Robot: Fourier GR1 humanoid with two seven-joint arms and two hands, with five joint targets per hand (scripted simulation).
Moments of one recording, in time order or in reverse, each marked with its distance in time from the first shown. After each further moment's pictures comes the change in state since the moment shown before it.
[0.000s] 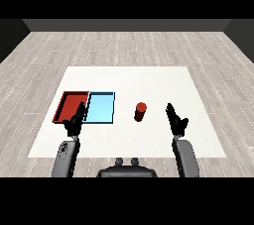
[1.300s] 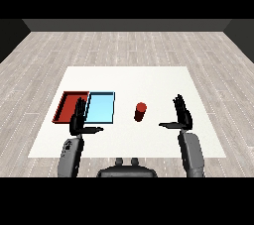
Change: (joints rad) left arm -0.040 -0.073 0.034 0.042 0.013 -0.057 -0.451; right arm -0.122 -0.063 -0.139 0.136 -0.085 0.161 -0.369
